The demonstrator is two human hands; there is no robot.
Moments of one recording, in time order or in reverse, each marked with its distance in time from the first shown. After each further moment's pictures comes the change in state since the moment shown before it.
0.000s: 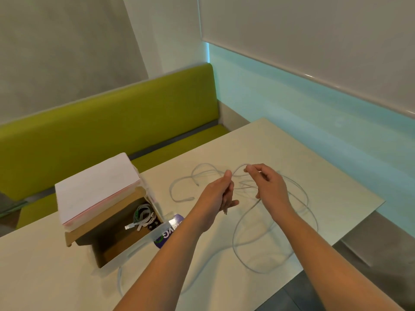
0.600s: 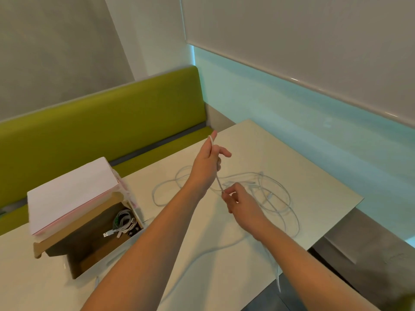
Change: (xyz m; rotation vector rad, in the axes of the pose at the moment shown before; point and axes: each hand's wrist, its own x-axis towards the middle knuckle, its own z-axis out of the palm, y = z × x) left_hand 0.061 0.037 0.038 0.118 0.153 0.356; right_hand -0.018 0.029 -0.007 -0.284 -0.273 0.104
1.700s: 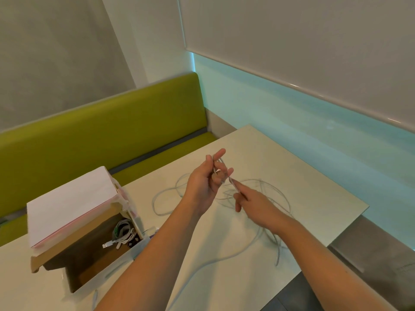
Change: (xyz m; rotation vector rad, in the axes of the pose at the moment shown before) left_hand 0.002 -0.016 -0.001 -0.649 -0.104 -0.205; right_hand 0.029 -0.004 -0.042 -0.227 -0.167 -0.052
